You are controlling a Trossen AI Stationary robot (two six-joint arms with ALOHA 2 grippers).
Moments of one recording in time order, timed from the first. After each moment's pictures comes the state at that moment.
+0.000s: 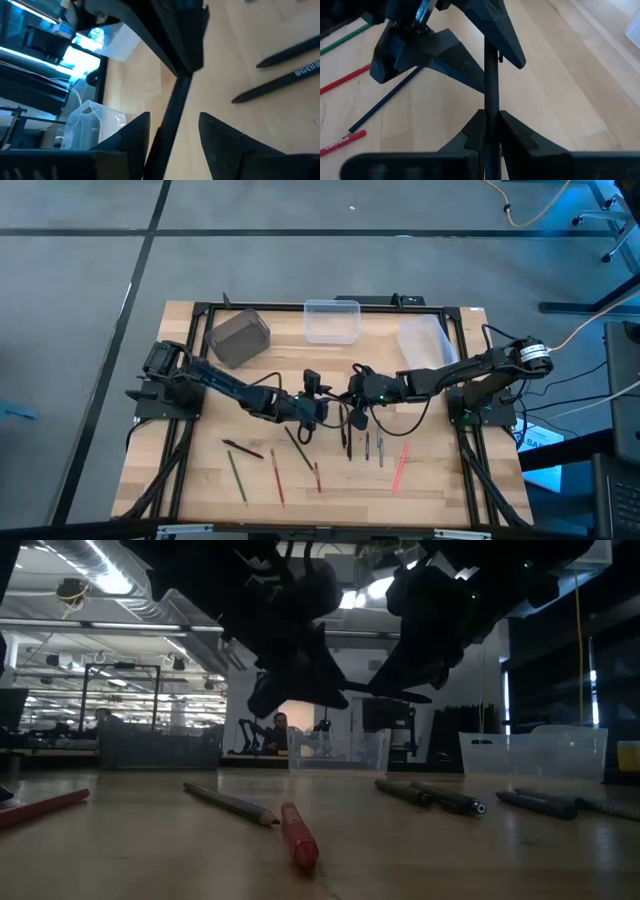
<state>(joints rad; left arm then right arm) -0.21 1.80 0.98 0.18 -0.68 0.51 0.12 1.51 0.77 0.07 0.18 0.36</state>
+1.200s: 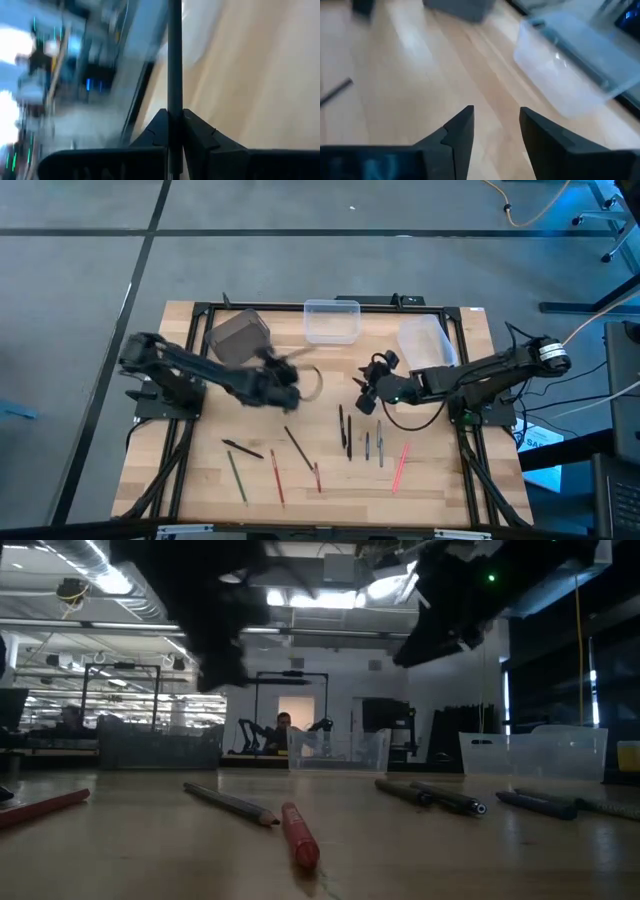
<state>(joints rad) -0.12 1.56 0.98 -0.70 -1.02 -0.24 0.17 1.34 0.77 -0.16 0.63 0.36</state>
